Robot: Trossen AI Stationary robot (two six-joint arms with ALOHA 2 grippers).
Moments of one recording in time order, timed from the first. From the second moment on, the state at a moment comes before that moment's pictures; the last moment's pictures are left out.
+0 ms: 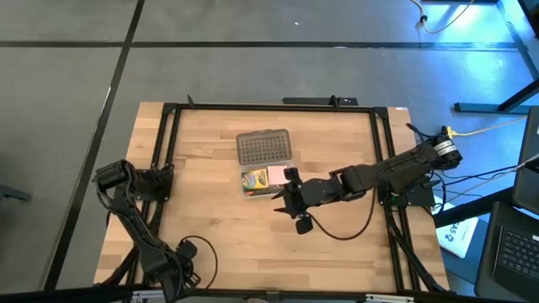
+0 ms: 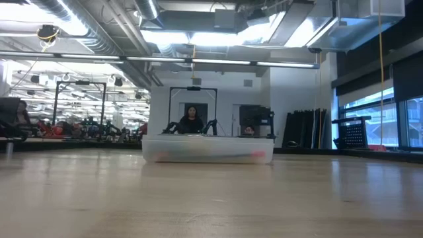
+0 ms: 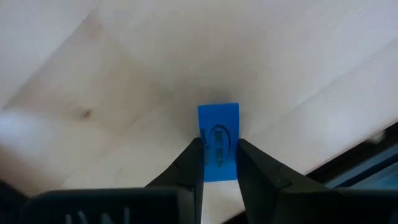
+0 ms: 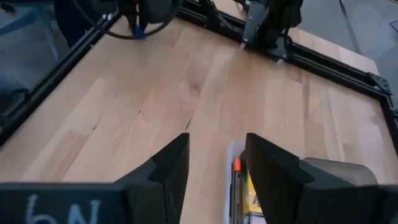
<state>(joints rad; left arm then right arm) -1.06 1.82 1.09 -0.73 0.00 -2.00 0.33 1.57 1.28 -0.30 0.20 -0.16</state>
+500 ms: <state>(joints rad) -0.92 1.73 1.10 -0.72 -0.19 -1.70 0.33 1.50 1.28 -0.50 0.20 -0.08</state>
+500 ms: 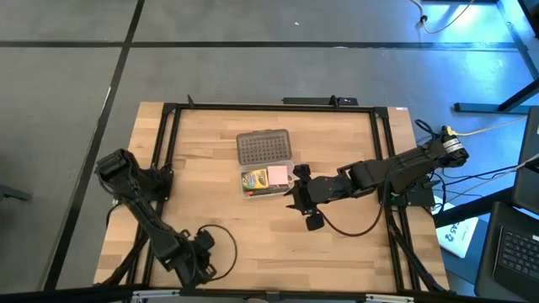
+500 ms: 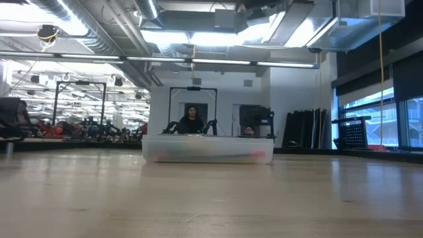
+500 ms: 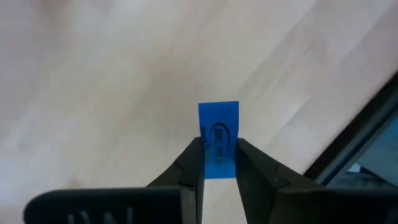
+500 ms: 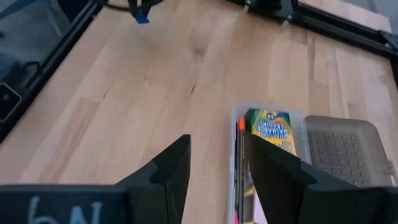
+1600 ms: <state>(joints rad) -0.17 1.62 1.10 -0.57 -0.28 -0.25 0.33 1.50 1.28 -0.54 0.23 -0.08</state>
